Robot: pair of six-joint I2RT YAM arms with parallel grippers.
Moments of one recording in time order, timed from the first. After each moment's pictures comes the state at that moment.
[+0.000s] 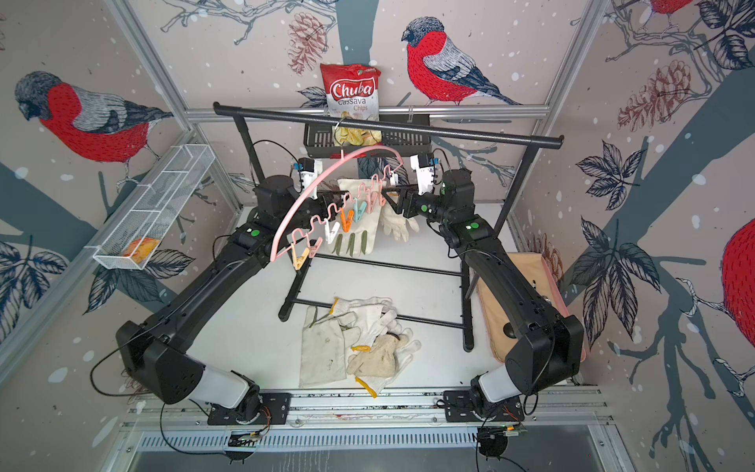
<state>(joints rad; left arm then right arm) -0.48 1.49 1.50 -0.20 0.31 -0.46 0.41 1.49 1.46 -0.10 -0.56 0.32</state>
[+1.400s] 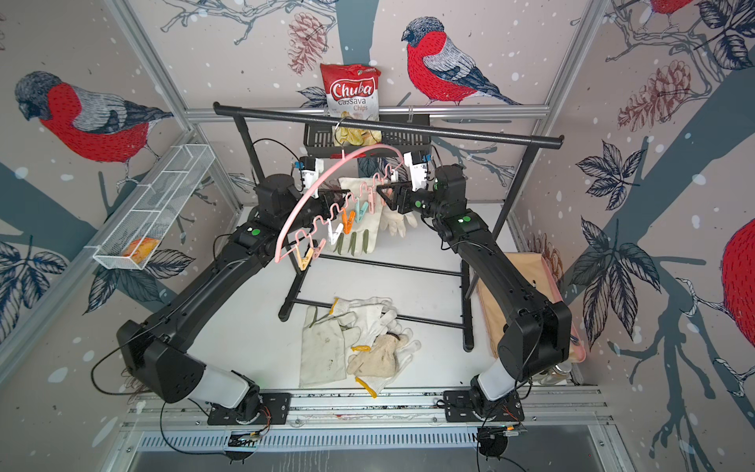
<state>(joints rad) -0.48 1.49 1.52 -0.21 0.31 -0.45 0.42 1.58 1.53 -0.10 -0.56 0.31</state>
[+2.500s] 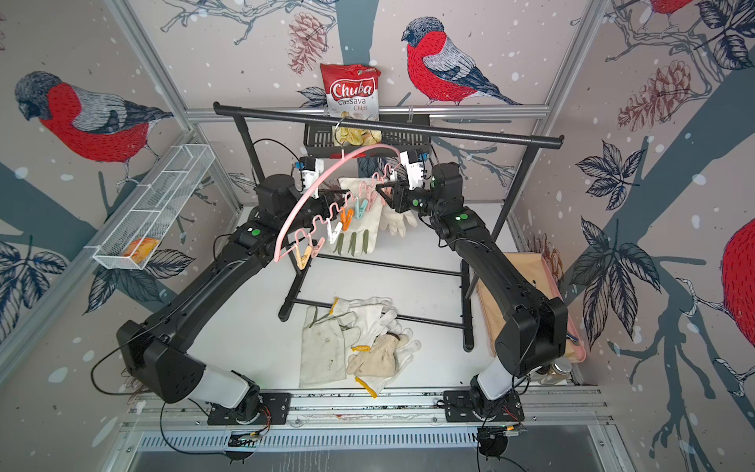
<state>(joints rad) -0.49 1.49 1.52 -0.21 0.29 -0.45 0.42 1.60 1.56 -0.11 -0.58 0.31</state>
